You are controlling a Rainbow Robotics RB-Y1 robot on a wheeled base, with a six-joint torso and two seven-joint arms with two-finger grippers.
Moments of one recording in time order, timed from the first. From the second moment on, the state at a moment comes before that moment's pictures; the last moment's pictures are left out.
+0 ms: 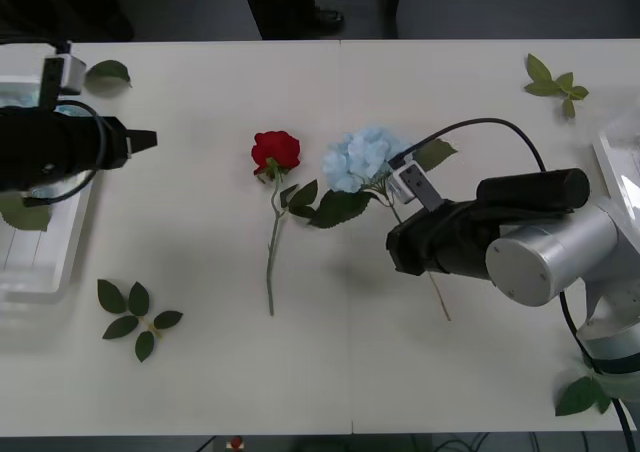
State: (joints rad) right arm -0.20 -0.45 0.30 -1.97 -0.64 1.17 1.71; left arm -0.30 0.51 0.17 -1.79 0.83 1.15 -1.65
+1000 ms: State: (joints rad) right arm -0.34 -0.45 0.03 -1.99 -1.57 1.17 1.71; left arm 0.01 0.39 -0.13 -1.79 1.86 1.06 -2.68
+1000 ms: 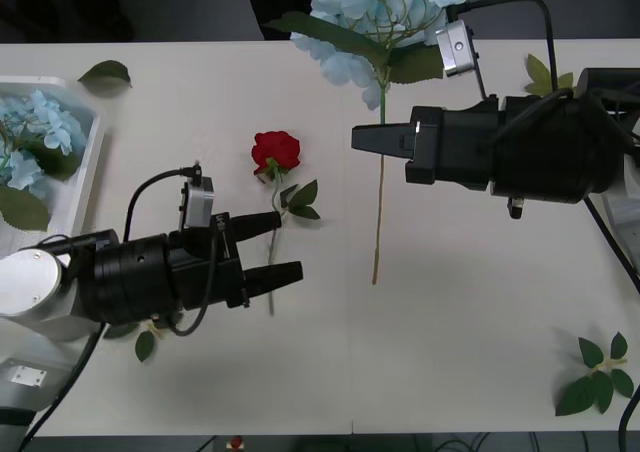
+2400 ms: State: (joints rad) right arm -0.34 -0.45 0.03 -1.99 -1.59 1.17 1.71; left arm -0.03 0.25 -0.50 -1.87 1.81 0.56 -2.68
